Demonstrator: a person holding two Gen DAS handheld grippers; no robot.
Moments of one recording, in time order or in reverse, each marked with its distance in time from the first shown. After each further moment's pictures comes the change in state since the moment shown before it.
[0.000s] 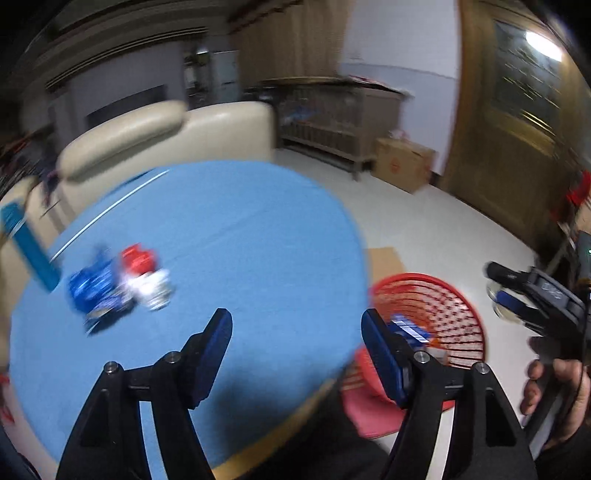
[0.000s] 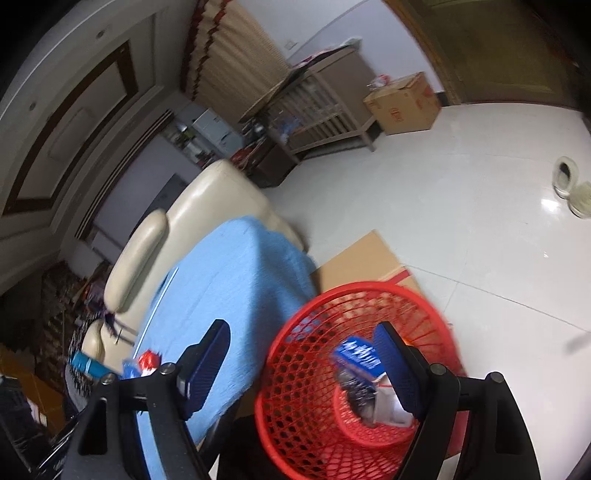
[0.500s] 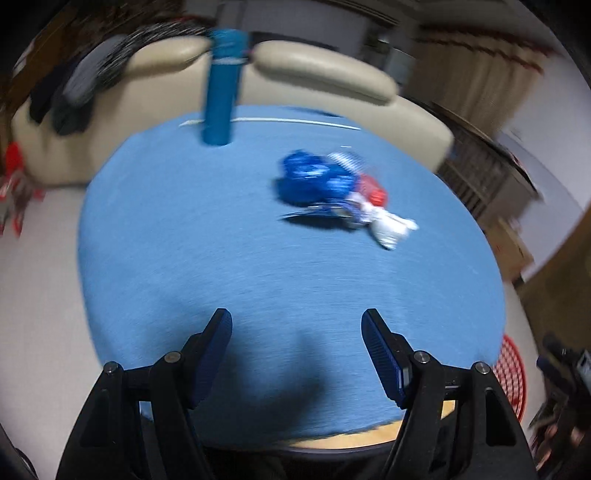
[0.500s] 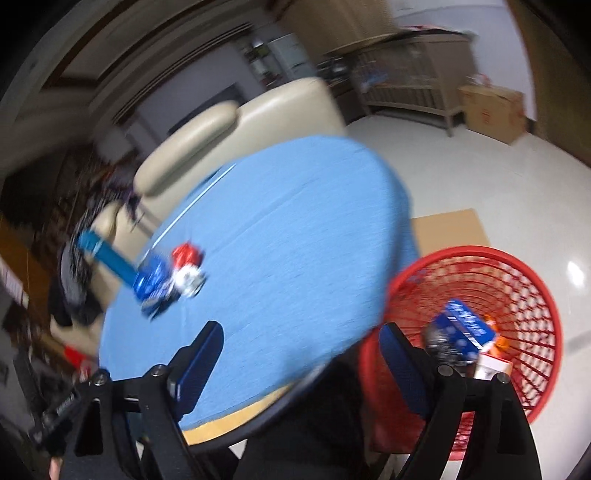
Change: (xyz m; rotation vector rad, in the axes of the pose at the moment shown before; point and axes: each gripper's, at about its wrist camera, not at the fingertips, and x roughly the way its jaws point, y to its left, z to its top) left arm -0.048 0.204 -0.116 -0.612 0.043 0.229; right arm 0.051 0.158 -0.075 -0.383 0.252 0.052
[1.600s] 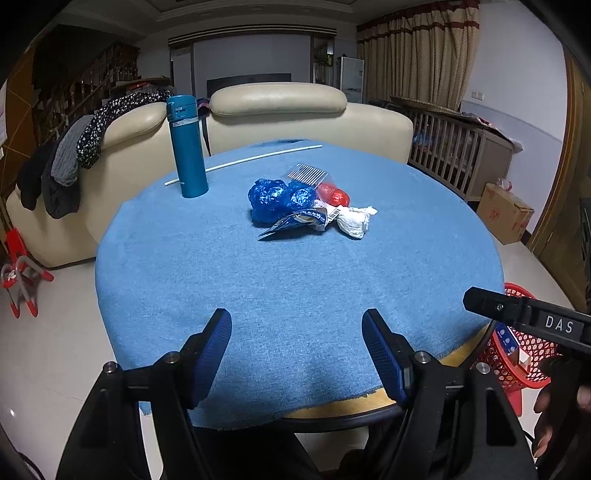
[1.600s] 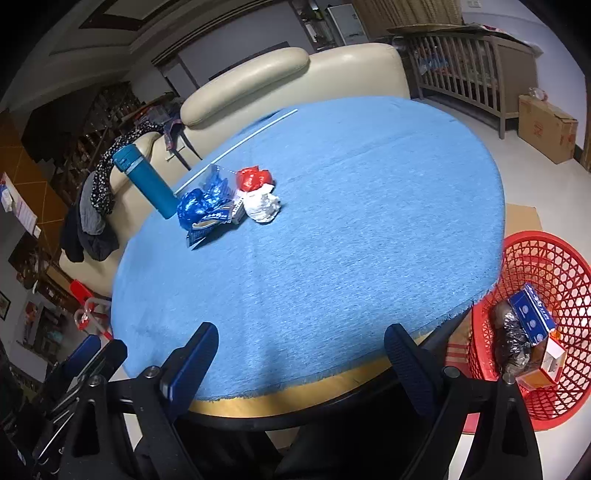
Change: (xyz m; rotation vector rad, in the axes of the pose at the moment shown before) left arm -0.042 -0.050 -0.033 0.300 -0.146 0.044; right arm 0.044 0.092 -0.044 -0.146 0.135 0.062
